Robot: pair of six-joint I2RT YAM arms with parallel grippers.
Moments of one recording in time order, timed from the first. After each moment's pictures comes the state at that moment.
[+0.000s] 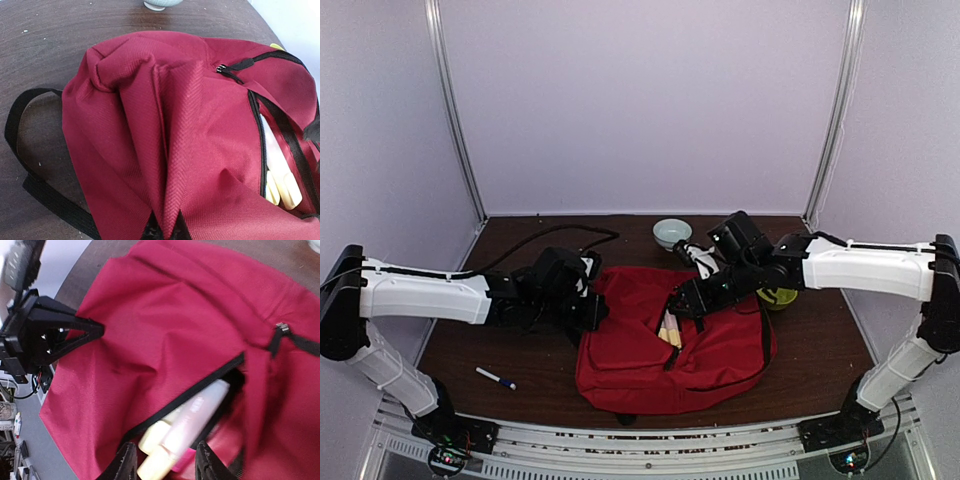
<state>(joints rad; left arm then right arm) -0.95 1.47 0.87 -0.14 -0.14 -0.59 0.84 1.52 1.11 -0.42 -0.28 0.41</state>
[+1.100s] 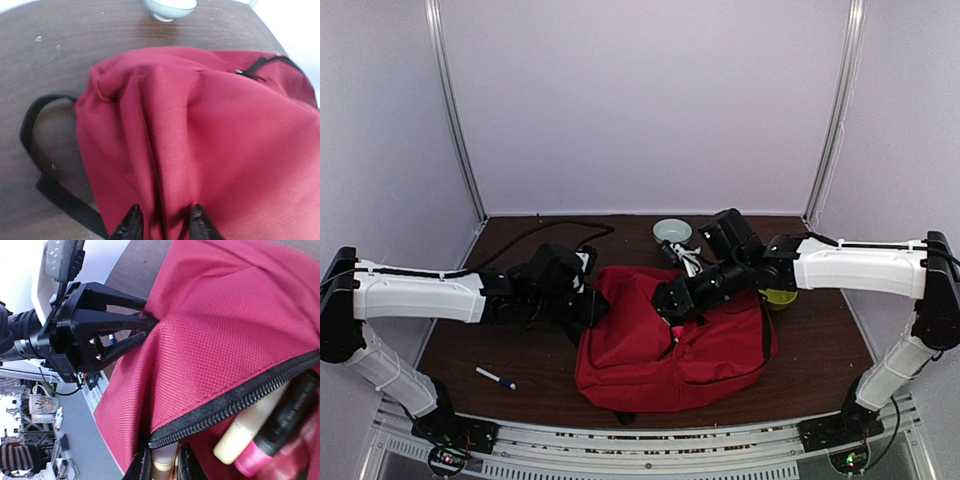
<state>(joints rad) -0.95 1.44 0.88 -0.16 -0.19 -0.59 0.86 1.56 1.15 -0.32 -0.48 0.54</state>
